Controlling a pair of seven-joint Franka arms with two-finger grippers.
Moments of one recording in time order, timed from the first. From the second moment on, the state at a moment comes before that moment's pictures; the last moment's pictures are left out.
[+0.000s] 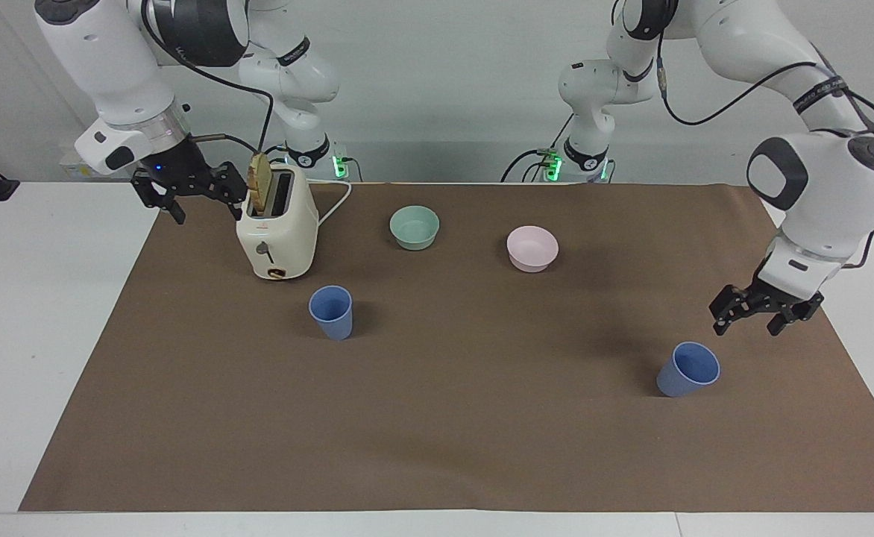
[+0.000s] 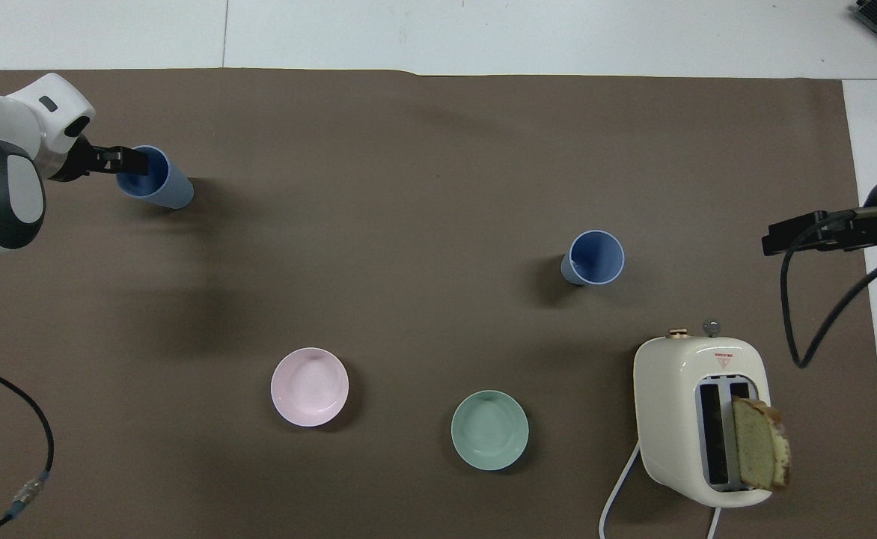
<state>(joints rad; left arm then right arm) 0.01 0.48 0.04 -1.61 -0.07 2.26 0.15 -0.19 0.01 0.17 -1.62 0.03 1.63 -0.07</state>
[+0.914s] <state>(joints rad) -0.19 0.42 0.02 -1.62 -0.08 2.21 0.04 -0.19 0.01 0.17 -1.62 0.03 1.63 -0.07</state>
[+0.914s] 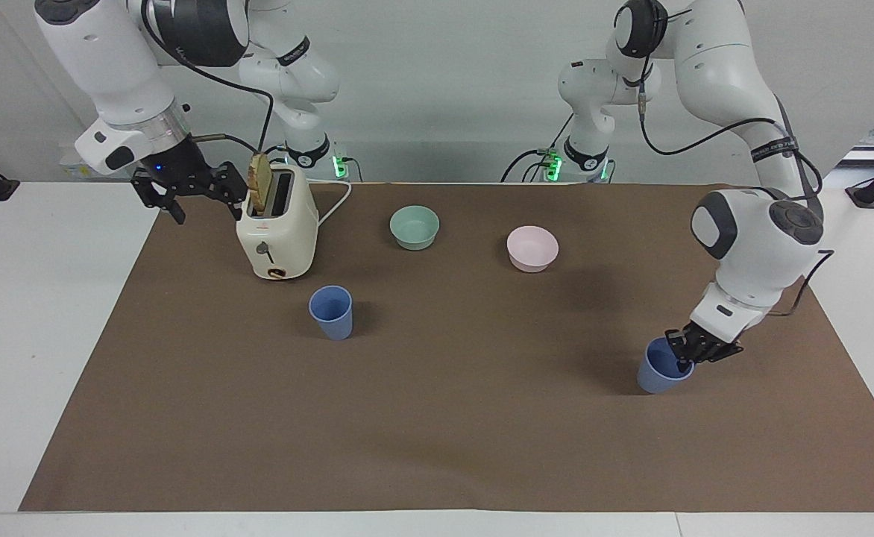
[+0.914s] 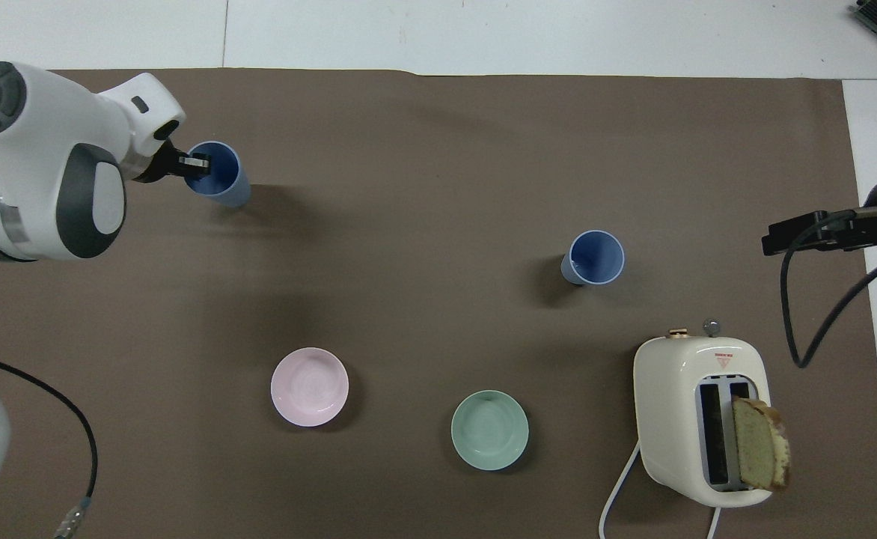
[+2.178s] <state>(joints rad) -0.53 0.29 0.04 -1.83 -0.09 2.33 -0.27 -0.19 0.01 0.17 -1.62 0.03 1.63 -0.07</state>
